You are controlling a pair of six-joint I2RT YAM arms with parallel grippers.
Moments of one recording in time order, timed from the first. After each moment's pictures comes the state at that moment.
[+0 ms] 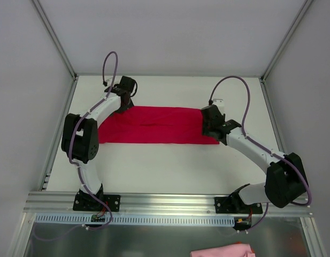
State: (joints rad) left arm -0.30 1.88 1.48 -0.73 -0.58 -0.74; right arm 0.54 1.38 0.94 -0.50 0.47 0.43
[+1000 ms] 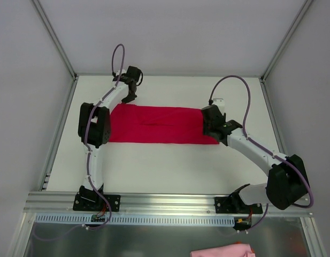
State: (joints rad) left arm -0.29 2.19 1.88 -0.81 -0.49 -0.70; right arm 0.55 1.36 0.94 -0.50 0.49 0.40
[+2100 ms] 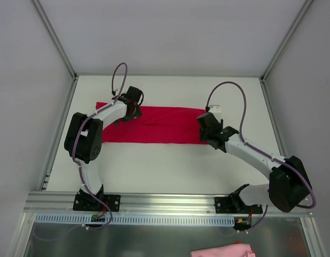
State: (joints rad) left arm -0.37 1.88 1.32 -0.60 -0.51 -0.75; right arm 0.63 1.32 0.85 -0.48 0.52 0.45
